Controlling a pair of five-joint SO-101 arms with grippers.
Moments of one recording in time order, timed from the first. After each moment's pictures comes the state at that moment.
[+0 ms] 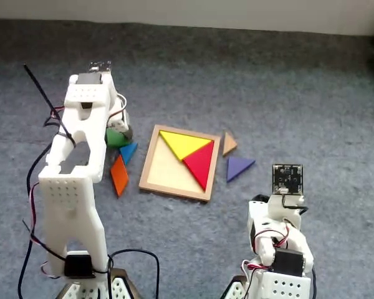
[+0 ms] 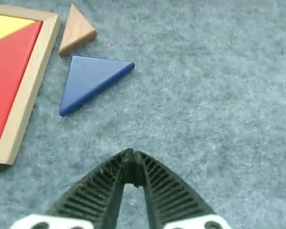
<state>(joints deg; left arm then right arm) -8.0 41.3 -26.4 83.6 14.4 3.4 -103.9 96.1 61.1 9.7</state>
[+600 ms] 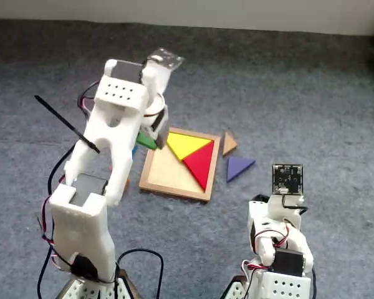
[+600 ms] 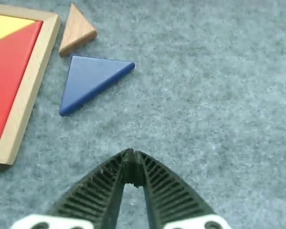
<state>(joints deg) 8.7 24.2 -26.0 97.9 -7.3 3.4 -103.9 96.1 61.1 9.7</state>
